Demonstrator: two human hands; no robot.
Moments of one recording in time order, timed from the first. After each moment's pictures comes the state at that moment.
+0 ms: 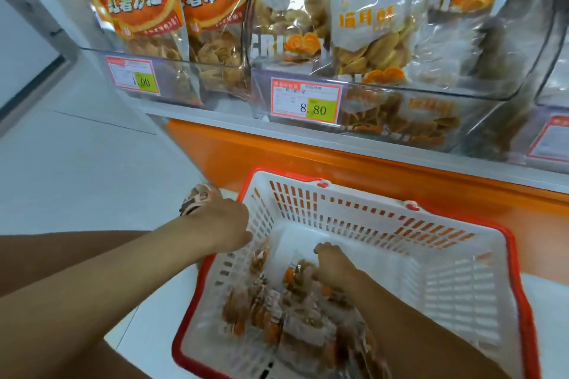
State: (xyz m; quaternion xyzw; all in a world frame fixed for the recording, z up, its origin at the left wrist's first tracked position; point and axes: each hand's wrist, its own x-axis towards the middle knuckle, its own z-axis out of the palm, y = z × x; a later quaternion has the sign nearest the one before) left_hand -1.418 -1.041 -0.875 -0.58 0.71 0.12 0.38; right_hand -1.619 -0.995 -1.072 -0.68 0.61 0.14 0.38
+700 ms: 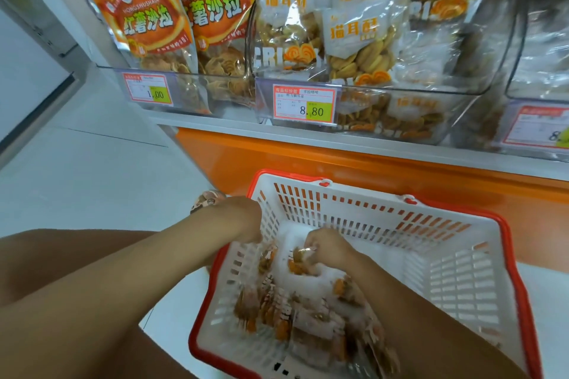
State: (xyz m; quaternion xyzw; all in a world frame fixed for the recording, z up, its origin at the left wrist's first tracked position) left_hand -1.448 -1.041 -0.847 -0.55 0.71 0.16 0.41; right_hand -1.611 -1.012 -1.034 -0.66 0.58 0.00 0.47
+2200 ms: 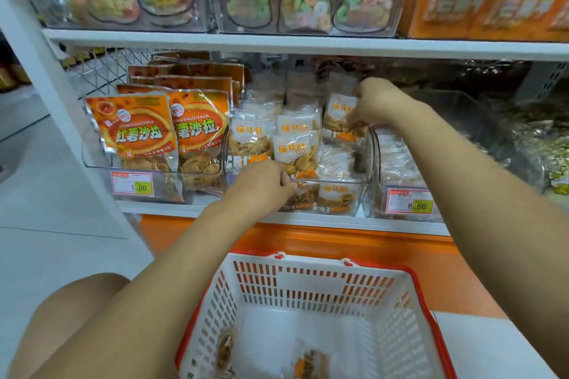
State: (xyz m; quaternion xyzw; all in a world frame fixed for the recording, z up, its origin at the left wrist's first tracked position) left_hand -1.521 -1.061 -0.701 -0.52 0.81 0.20 -0.16; right_hand -1.736 -1.107 -0.622 -0.61 0.78 -0.13 0.07
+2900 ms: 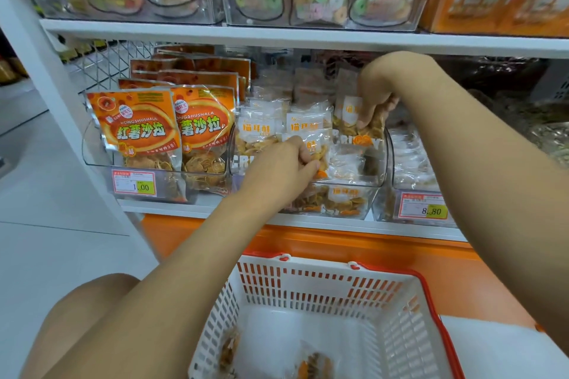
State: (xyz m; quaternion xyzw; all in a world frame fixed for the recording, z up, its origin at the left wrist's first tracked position) left_hand -1.535 -1.072 -0.693 -0.49 0.82 0.16 -0.26; right_hand -1.720 -1.133 -0.583 -0.61 0.77 0.15 0.11
